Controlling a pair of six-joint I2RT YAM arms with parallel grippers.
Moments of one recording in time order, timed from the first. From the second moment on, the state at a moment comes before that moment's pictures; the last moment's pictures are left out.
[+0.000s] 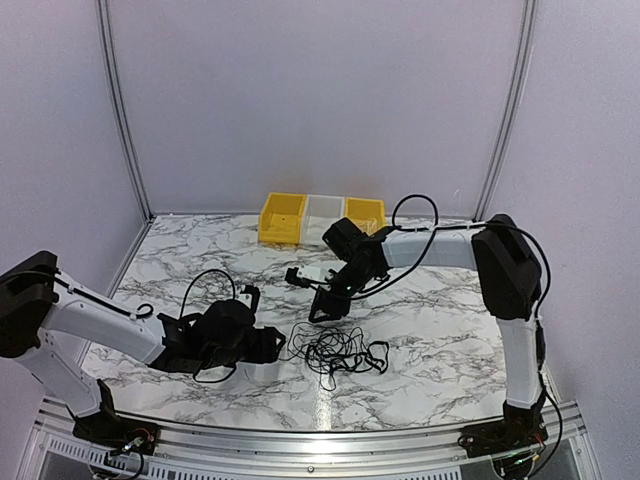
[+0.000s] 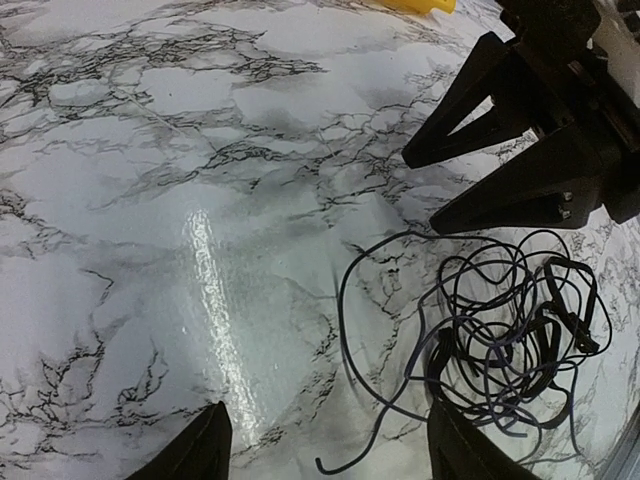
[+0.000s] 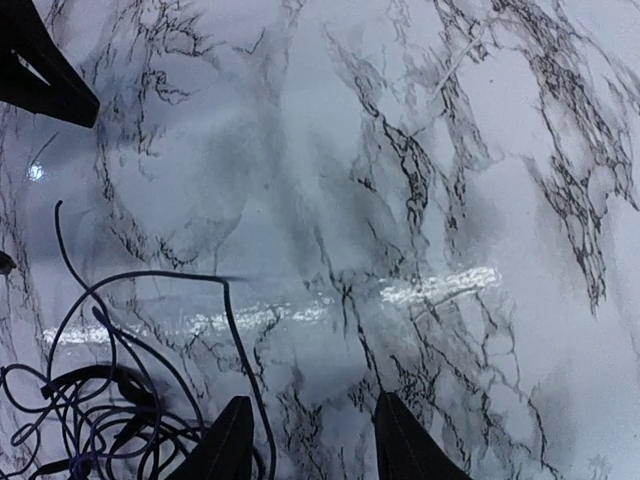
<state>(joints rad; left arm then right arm) -1.07 1.55 0.62 0.21 -0.32 -0.77 0.75 2.12 1.58 -0.59 -0.45 -0.51</state>
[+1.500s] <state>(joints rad) -1.07 1.48 0.54 0.21 -0.39 -0.80 0.82 2.22 1.66 -0.58 -0.39 -0.43</state>
